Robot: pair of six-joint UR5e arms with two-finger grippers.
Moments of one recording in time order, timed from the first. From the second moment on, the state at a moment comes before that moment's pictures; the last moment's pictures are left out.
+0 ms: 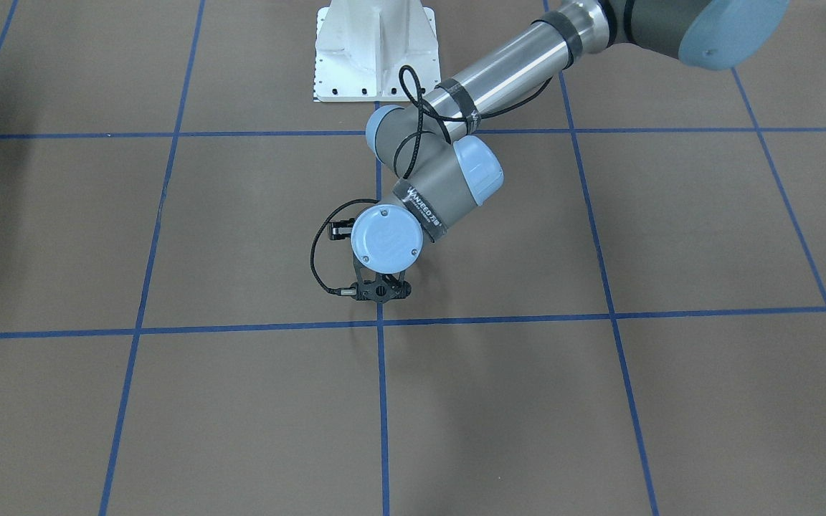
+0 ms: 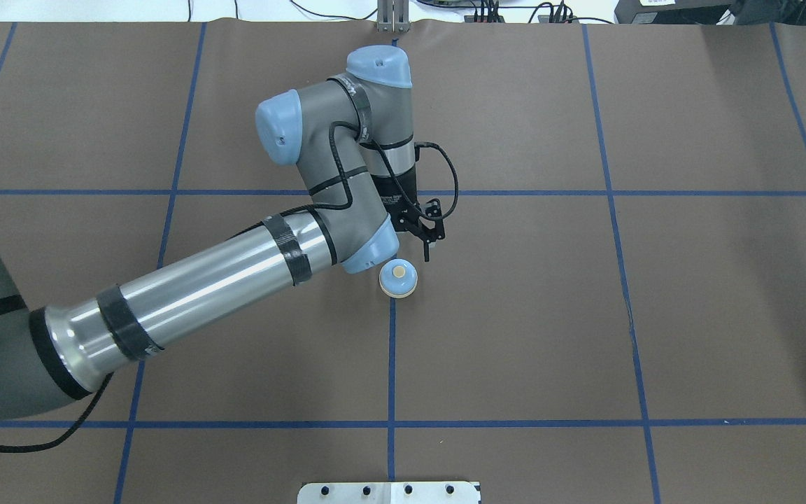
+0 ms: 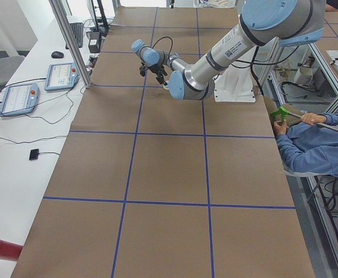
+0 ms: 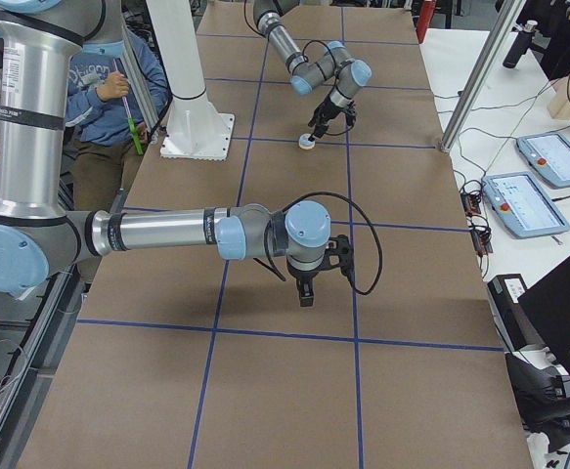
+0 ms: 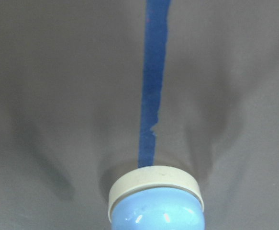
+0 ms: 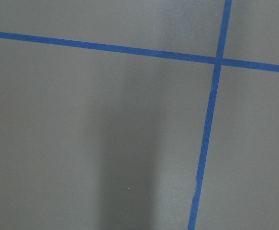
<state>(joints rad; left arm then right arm) -0.66 -2.67 -1.01 -1.48 -2.51 -0.93 1.48 -1.71 1.83 -1.56 2.48 0.01</state>
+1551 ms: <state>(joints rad) -1.24 -1.62 -1.95 -1.45 -2.40 -0.28 0.53 -1.01 1.84 -1.58 1.85 1.18</state>
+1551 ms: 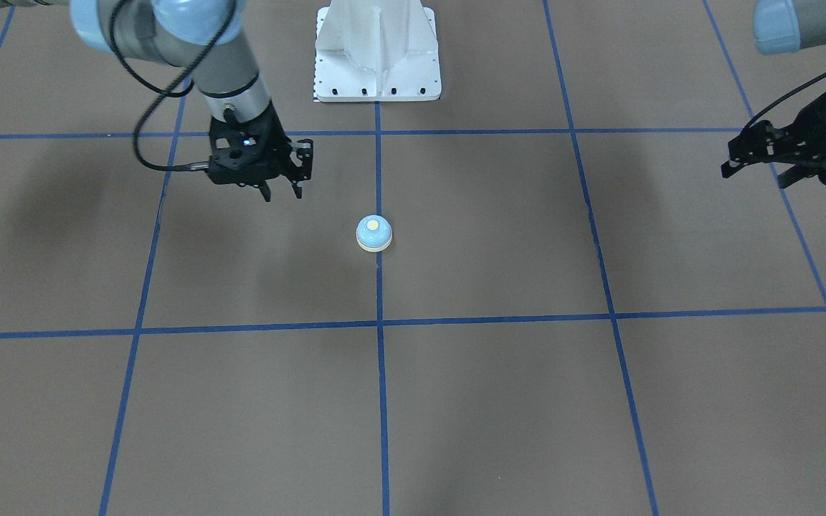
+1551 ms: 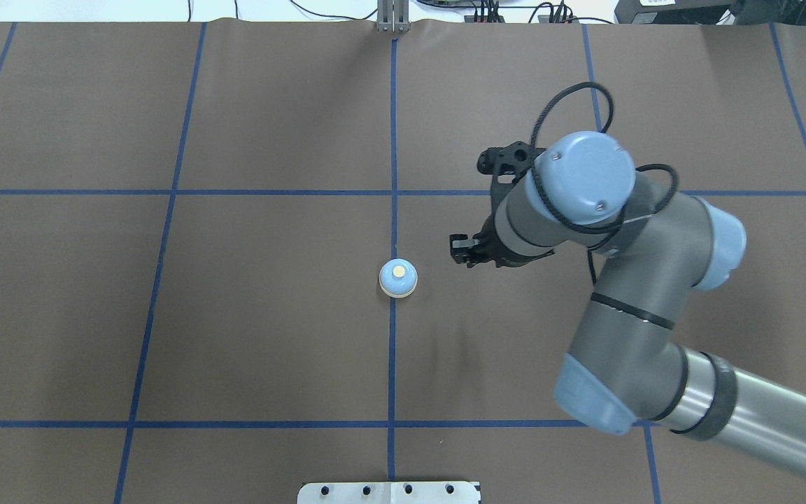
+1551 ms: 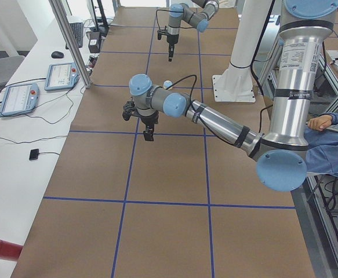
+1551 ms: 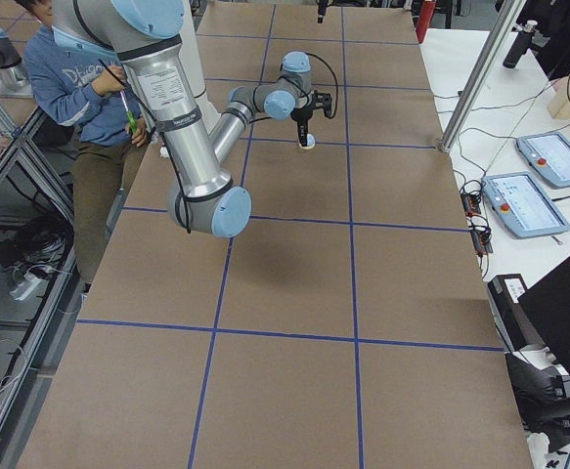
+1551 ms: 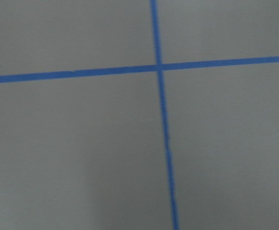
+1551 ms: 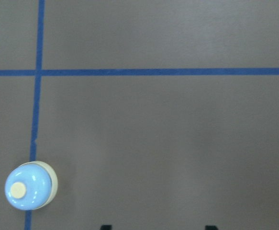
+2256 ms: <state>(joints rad) -1.27 -1.59 -1.97 -1.45 -2.35 -0.23 0.47 -0.80 1.58 -1.57 1.80 1.21</state>
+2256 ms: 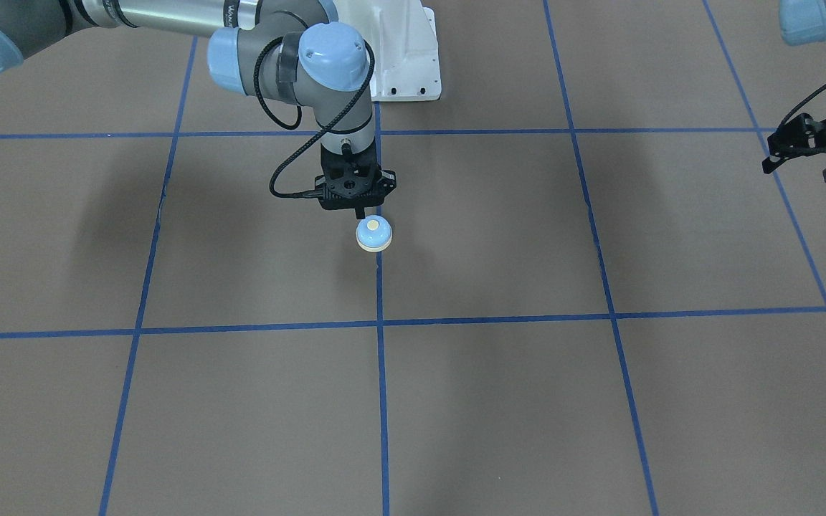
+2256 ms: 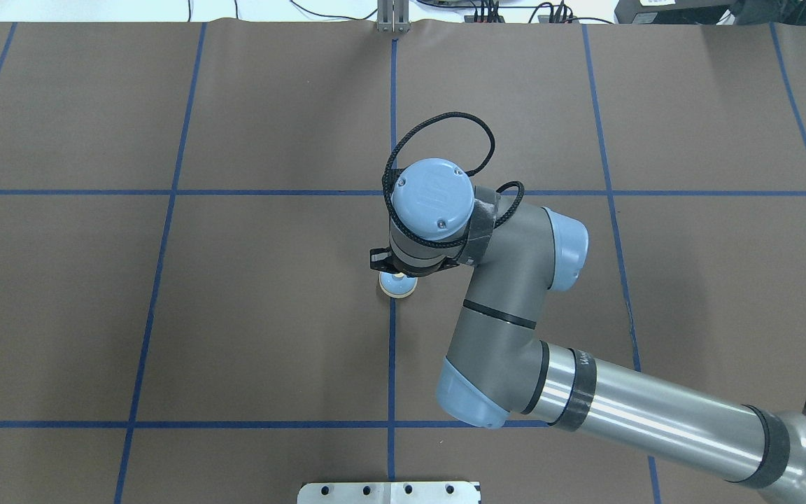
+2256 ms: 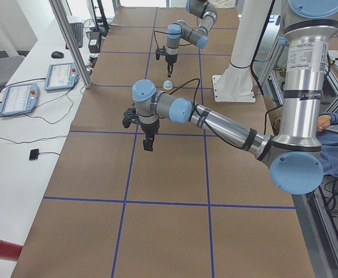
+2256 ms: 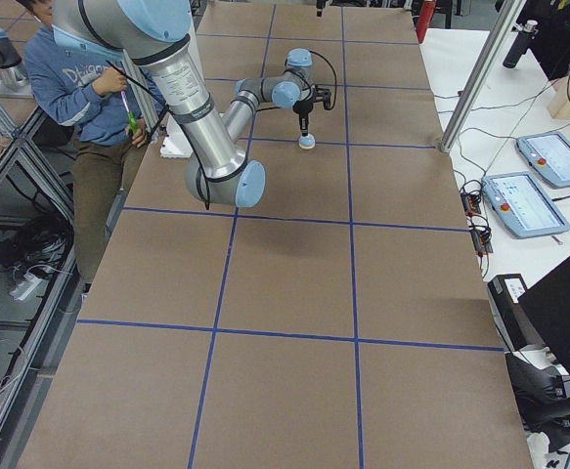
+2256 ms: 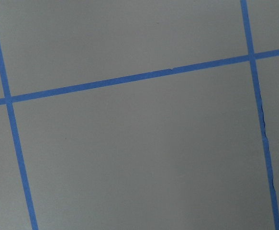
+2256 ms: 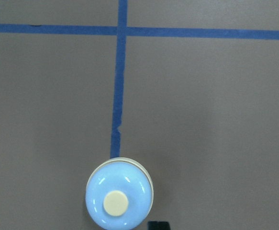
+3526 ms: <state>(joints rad) -1.27 -1.58 -1.98 -1.45 -2.35 -0.23 0.46 -0.74 1.46 -1.50 1.82 1.21</state>
